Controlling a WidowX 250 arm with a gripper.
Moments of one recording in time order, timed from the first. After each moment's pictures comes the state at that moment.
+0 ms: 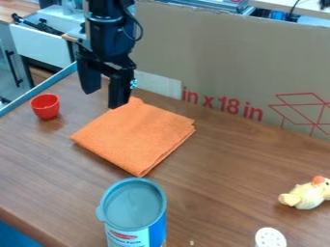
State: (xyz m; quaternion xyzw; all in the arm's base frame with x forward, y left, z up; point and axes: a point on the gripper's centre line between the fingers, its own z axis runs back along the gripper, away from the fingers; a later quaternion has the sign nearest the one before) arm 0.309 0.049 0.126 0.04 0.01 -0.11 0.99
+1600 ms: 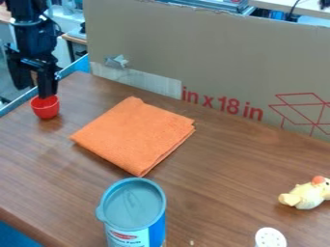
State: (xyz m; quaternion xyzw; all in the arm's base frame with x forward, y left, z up) arm 0.303 0.200 0.097 0.03 0.03 0.00 1.00
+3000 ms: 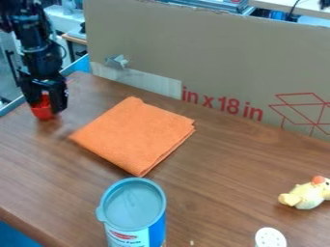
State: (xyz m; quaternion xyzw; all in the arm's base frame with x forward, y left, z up) arm 0.329 0.216 0.048 0.01 0.00 0.03 1.00
